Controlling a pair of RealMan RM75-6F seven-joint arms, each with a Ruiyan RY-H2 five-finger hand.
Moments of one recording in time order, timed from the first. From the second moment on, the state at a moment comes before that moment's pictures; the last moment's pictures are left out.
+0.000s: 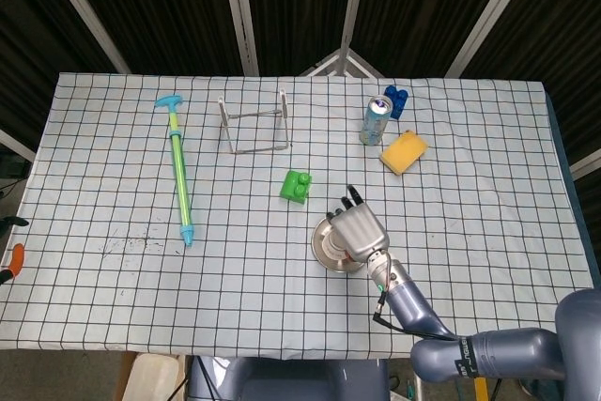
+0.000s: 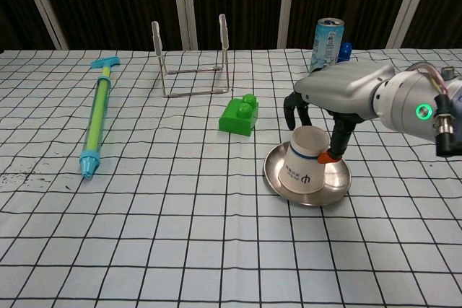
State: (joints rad) left arm -0.11 -1.07 -0.10 -1.57 1.34 1.39 0.00; right arm 0.94 -1.48 0.07 -1.80 -0.74 1.12 -0.86
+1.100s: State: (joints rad) left arm -0.11 -1.07 -0.09 -1.57 1.34 1.39 0.01; right arm 0.94 -1.55 0.13 -1.63 -0.78 1.03 -0.73
